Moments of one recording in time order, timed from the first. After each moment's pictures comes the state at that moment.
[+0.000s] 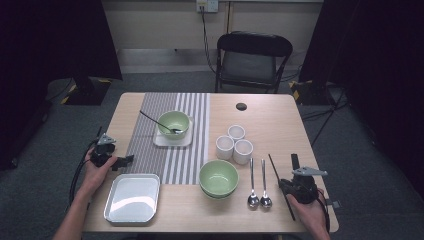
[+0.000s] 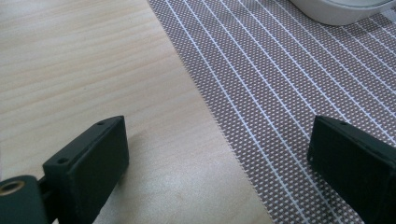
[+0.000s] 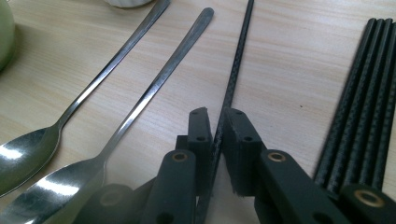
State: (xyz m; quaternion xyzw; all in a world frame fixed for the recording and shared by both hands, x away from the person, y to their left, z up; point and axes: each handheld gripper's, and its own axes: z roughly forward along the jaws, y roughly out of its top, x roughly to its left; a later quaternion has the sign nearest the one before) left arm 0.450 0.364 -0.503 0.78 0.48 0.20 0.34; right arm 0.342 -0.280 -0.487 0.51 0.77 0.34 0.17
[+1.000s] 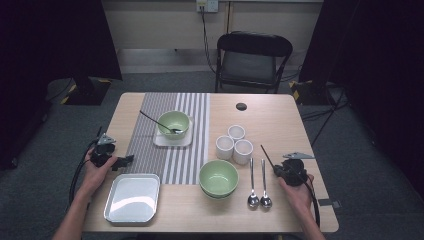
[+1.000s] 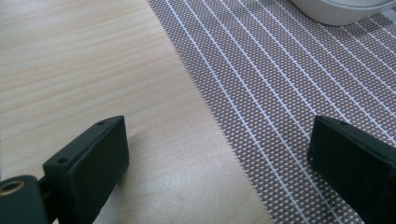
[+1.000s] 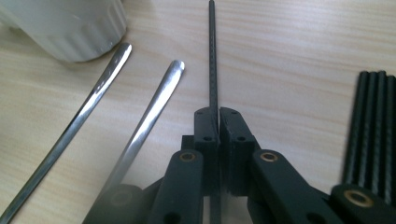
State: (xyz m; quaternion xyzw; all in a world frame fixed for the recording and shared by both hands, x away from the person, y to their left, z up) left arm 0.450 0.364 -0.503 0.78 0.48 0.20 0.34; right arm 0.393 -0.261 -0.488 0.55 0.75 0.32 0.20
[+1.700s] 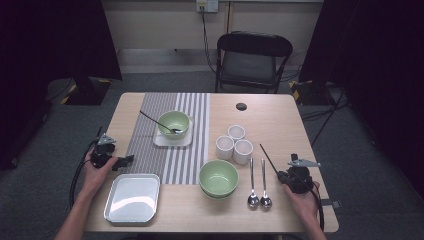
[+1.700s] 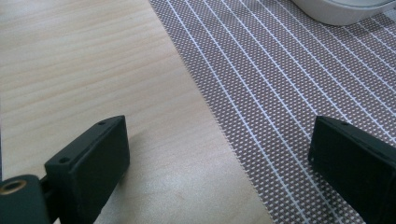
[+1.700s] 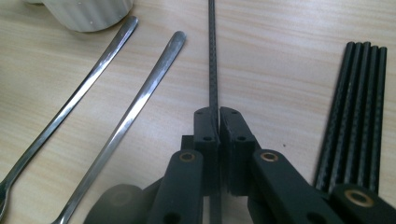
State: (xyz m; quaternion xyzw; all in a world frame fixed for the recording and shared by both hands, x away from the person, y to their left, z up) left arm 0.450 0.363 -0.503 0.78 0.48 0.20 0.34; right arm 0.370 -0.271 -0.487 0.54 0.75 0.32 0.20
